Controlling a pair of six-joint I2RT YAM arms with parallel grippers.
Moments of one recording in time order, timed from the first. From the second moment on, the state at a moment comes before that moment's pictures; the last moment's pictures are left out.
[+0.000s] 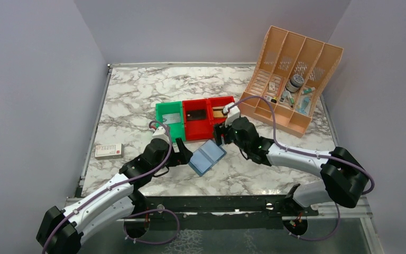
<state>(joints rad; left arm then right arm) -0.71 0.73 0.35 -0.21 -0.11 -0.75 0.85 1.40 0.73 0.30 0.30 0.10</state>
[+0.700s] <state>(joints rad) -0.71 0.81 0.35 -0.16 -0.02 -0.73 0.85 1.53 0.74 0.05 0.07 0.30</state>
